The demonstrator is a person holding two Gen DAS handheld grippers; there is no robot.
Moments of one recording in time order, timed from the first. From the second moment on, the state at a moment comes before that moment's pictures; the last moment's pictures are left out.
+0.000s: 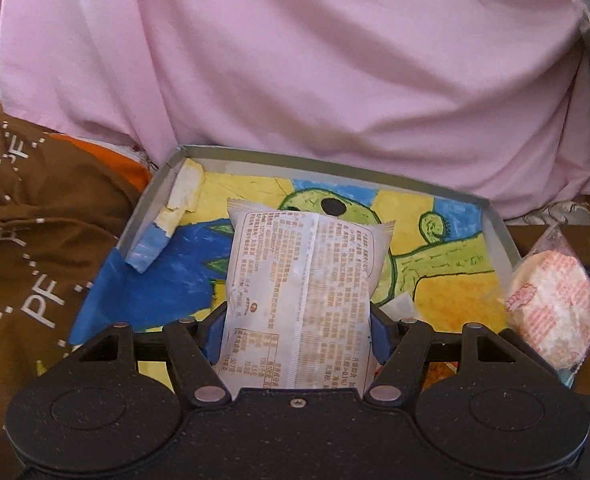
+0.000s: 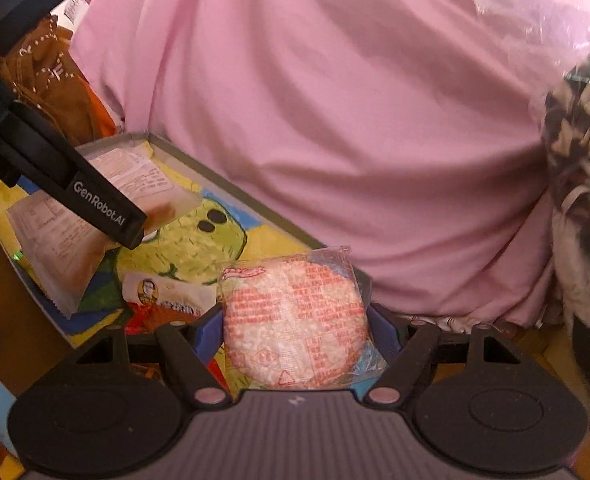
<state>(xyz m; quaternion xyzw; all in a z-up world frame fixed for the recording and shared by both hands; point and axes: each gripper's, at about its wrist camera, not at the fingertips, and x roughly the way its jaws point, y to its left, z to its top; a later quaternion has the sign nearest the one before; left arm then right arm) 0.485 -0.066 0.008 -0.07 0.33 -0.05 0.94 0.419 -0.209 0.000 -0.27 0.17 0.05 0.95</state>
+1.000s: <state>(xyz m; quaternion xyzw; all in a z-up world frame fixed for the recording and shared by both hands) 0.491 -0.074 0.007 -0.07 0.32 -0.06 0.94 0.432 -0.238 -0.004 -0.16 0.19 0.03 0.97</state>
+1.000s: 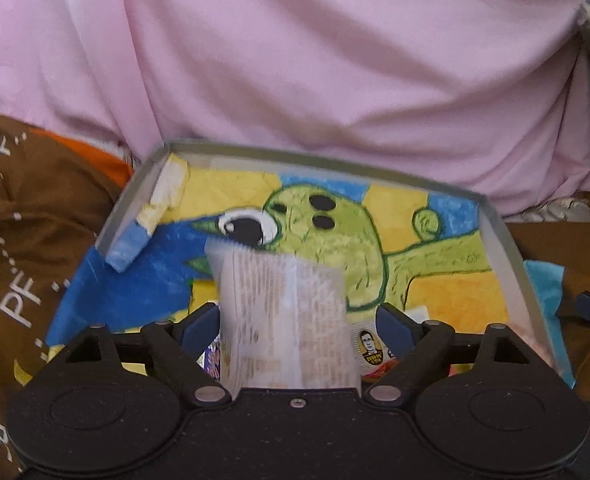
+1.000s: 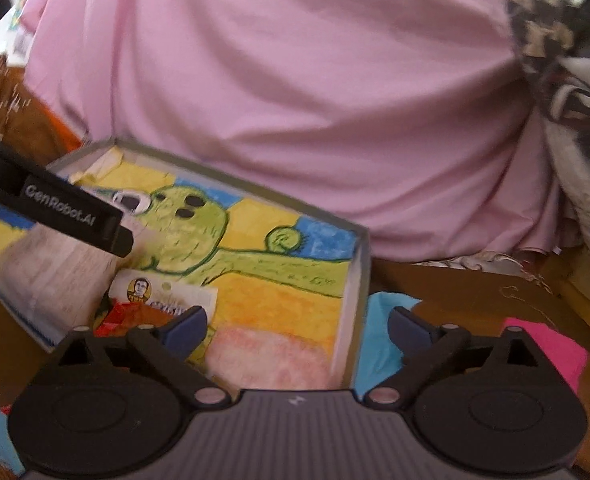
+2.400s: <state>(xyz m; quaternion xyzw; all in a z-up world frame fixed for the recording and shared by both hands) 0.271 0.002 0.021 -0.01 0.29 -0.08 0.95 0.226 -0.227 0.028 -0.15 0.19 0.16 0.96</state>
